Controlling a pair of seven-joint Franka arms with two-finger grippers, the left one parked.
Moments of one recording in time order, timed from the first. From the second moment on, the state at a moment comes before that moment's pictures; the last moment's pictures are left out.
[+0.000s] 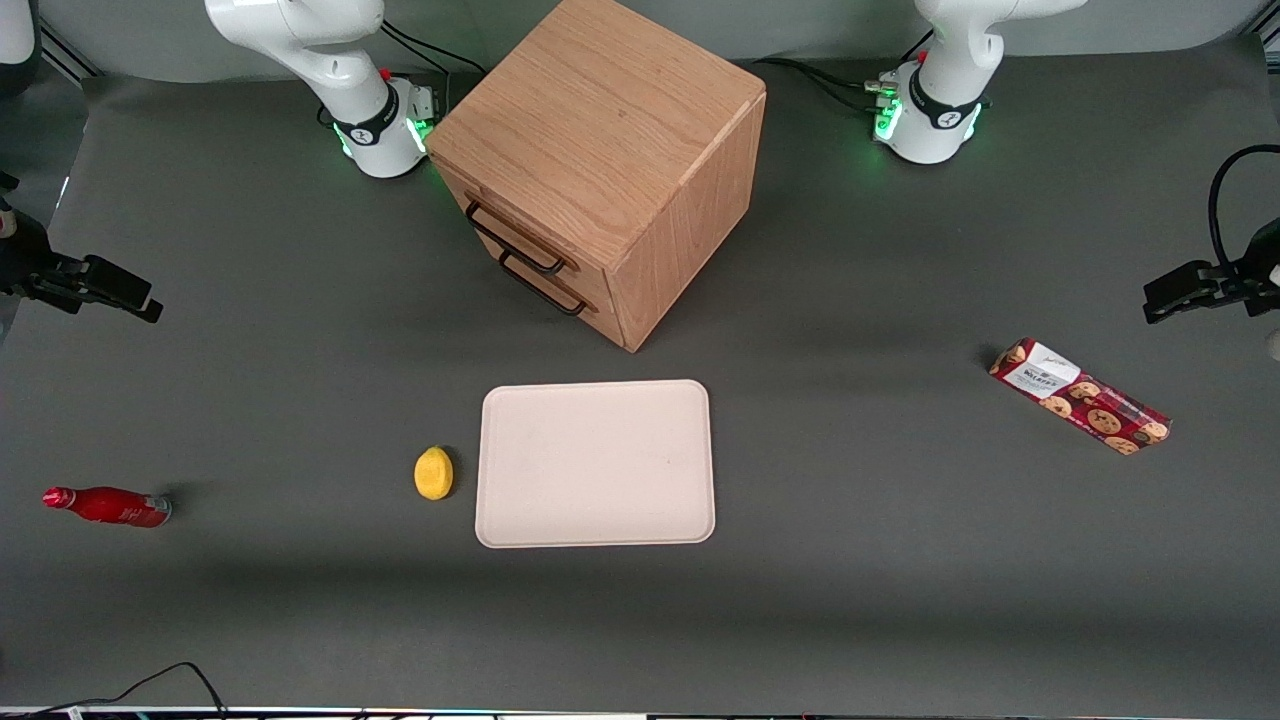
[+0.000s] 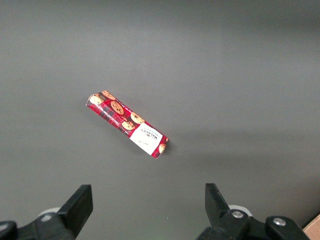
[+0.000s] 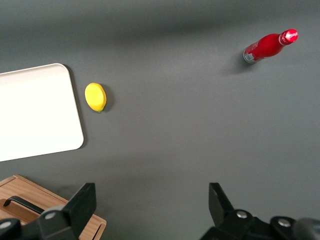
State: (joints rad) arm 0.04 -0.01 -0.10 -1.61 0.01 1.62 0.11
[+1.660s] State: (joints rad) arm 0.04 0.03 0.28 -1.69 0.01 1.65 -0.17
